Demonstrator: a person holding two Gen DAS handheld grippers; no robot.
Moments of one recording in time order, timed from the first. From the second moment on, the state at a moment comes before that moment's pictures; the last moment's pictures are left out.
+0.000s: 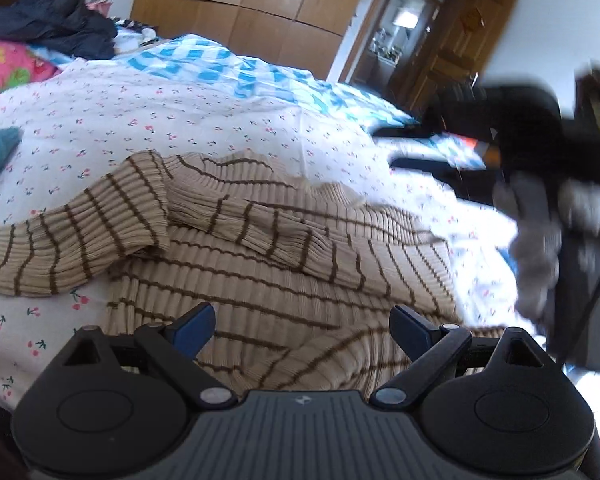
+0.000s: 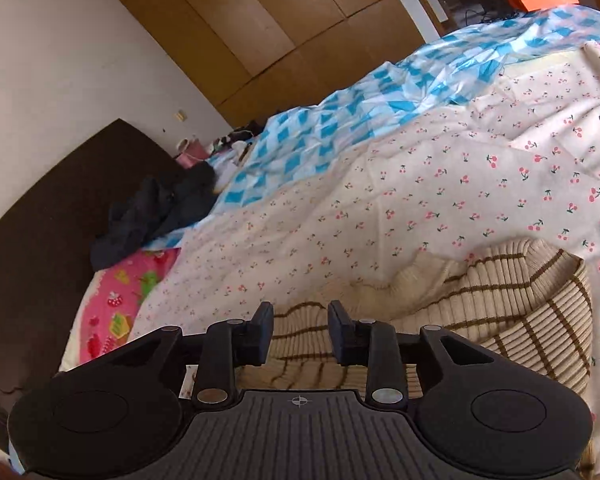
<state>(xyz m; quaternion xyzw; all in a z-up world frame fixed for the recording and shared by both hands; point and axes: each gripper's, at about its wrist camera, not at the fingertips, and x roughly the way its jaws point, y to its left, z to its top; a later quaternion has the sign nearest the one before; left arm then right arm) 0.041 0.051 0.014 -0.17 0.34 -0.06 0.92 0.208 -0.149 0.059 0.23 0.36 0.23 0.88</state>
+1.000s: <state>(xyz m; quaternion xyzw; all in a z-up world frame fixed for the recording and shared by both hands) -0.017 0.148 0.027 -0.19 0.30 0.13 0.93 0.146 -0.006 0.036 -0.04 0.37 0.35 0.86</state>
